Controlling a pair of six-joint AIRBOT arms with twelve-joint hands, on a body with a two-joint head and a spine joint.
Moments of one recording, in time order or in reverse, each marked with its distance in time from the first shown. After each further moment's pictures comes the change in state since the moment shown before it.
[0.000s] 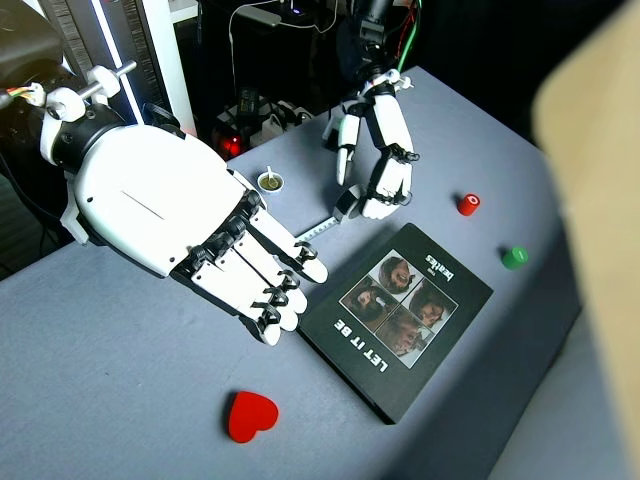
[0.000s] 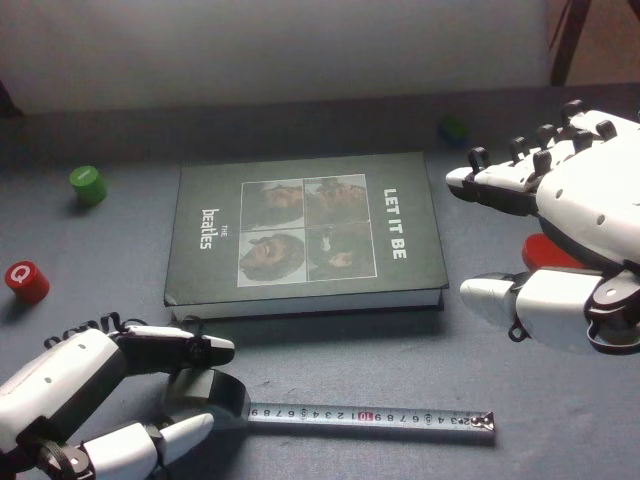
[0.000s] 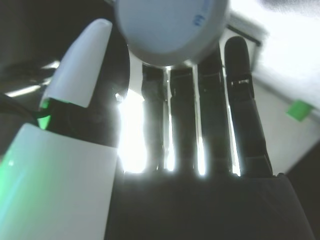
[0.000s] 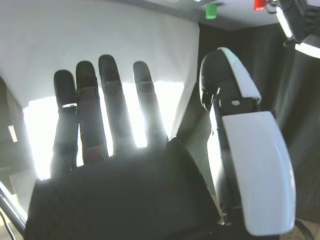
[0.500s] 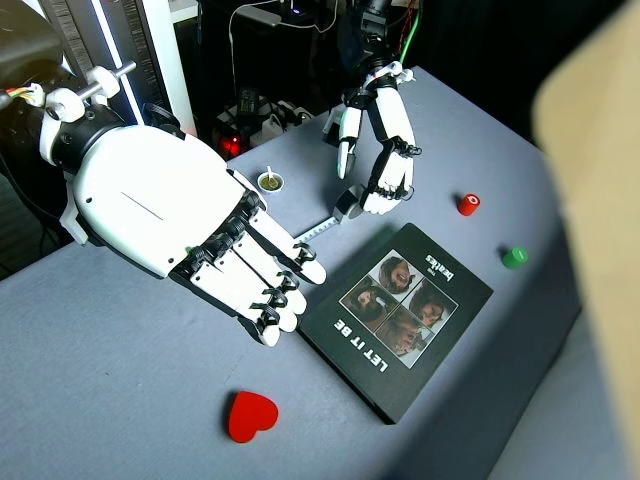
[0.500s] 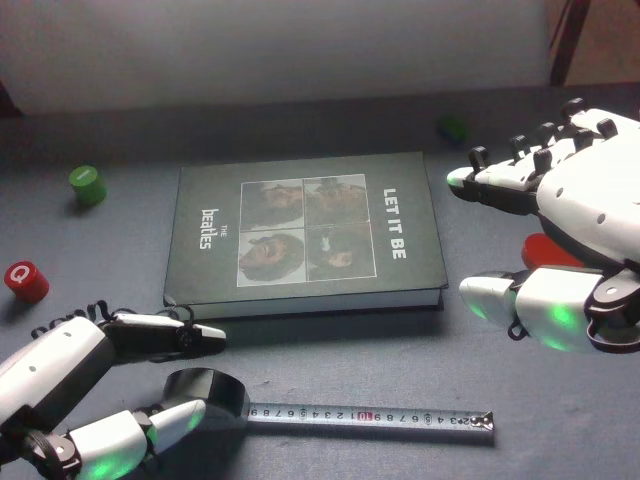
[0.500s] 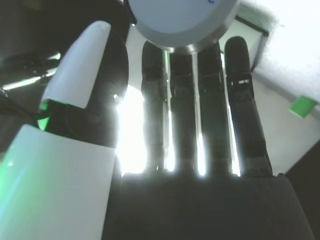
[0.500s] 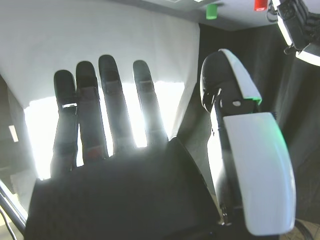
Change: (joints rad) left arm -0.001 0.046 -0.029 -0.007 0.002 -0.022; right arm 0.000 0.000 0.000 0.000 0.003 -0.001
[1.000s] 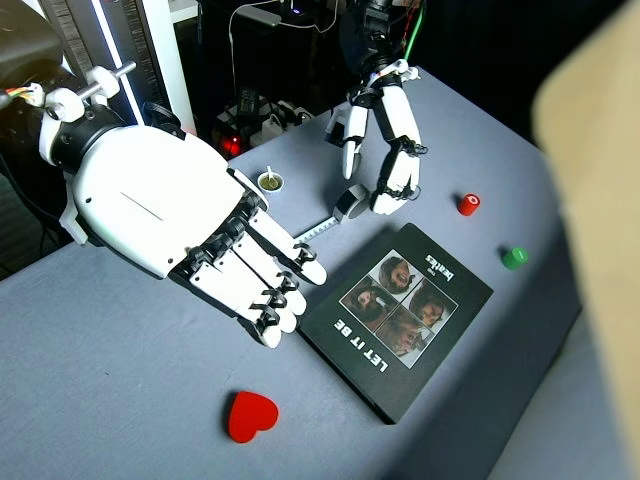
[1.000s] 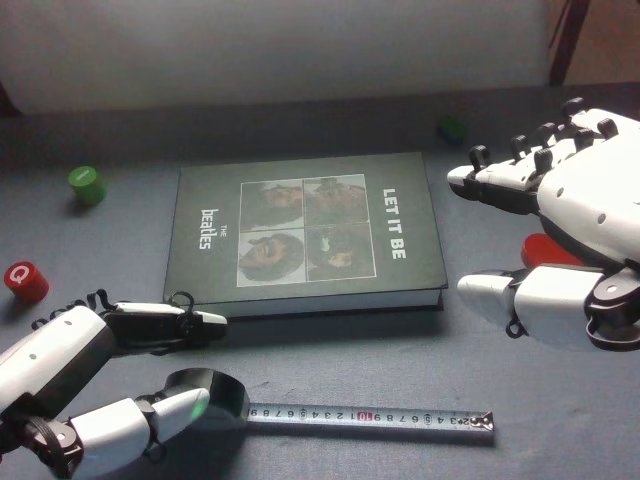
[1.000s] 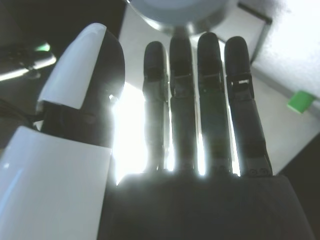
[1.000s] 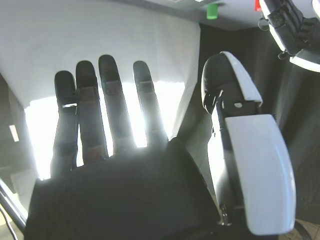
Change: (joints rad) left arm -0.028 0.027 -0.024 -0.020 0.025 -0.001; right arm 0.000 0.000 0.000 0.001 0.004 0.000
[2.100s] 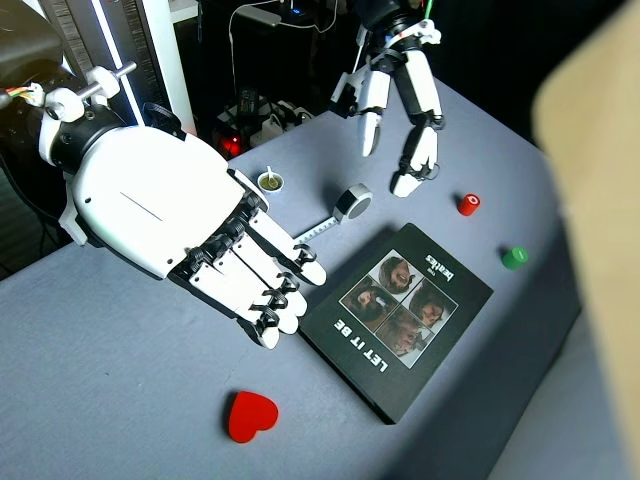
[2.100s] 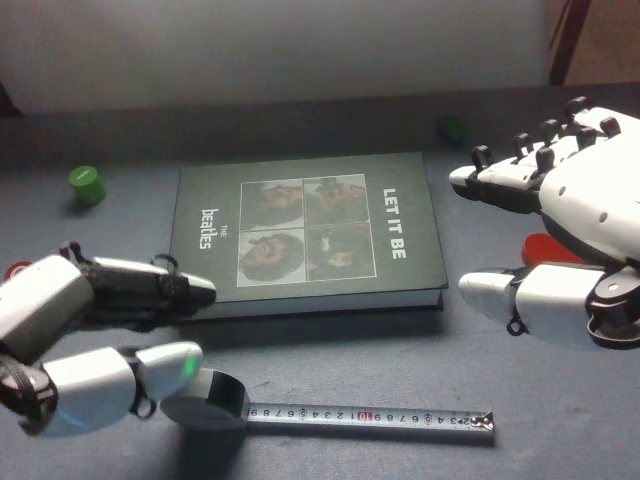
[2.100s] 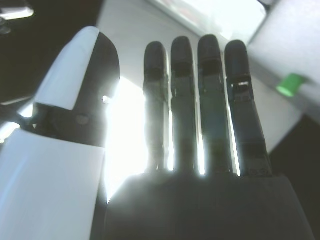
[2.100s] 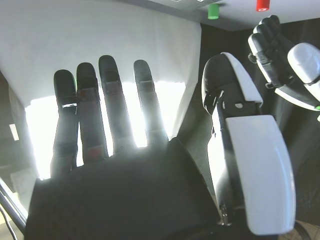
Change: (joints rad) left arm -0.153 0.226 -0.171 -0.103 0.232 -0.022; right arm 0.000 0.000 0.000 0.000 0.006 -0.005
